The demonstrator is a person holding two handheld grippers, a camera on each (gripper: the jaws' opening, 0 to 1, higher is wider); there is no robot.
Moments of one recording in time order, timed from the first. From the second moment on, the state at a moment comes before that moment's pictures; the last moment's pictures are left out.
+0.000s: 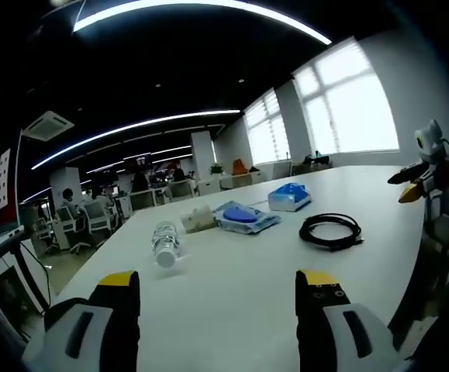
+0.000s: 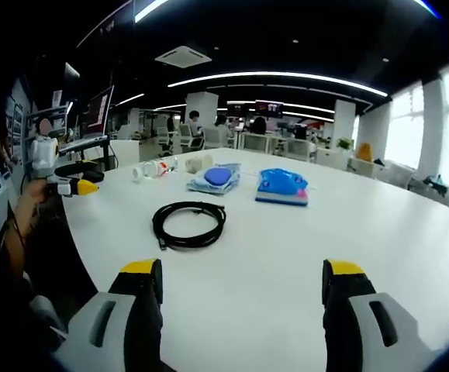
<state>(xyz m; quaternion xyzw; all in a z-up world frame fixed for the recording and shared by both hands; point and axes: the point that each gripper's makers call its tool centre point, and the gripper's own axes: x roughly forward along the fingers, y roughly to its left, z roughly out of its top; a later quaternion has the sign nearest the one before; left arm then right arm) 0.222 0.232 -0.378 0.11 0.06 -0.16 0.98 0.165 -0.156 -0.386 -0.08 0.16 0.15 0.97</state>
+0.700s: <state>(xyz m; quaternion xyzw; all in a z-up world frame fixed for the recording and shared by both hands) 0.224 0.231 -0.375 0.11 0.05 -0.17 0.98 0.166 -0.163 -0.391 -0.07 0.17 0.14 0.97</state>
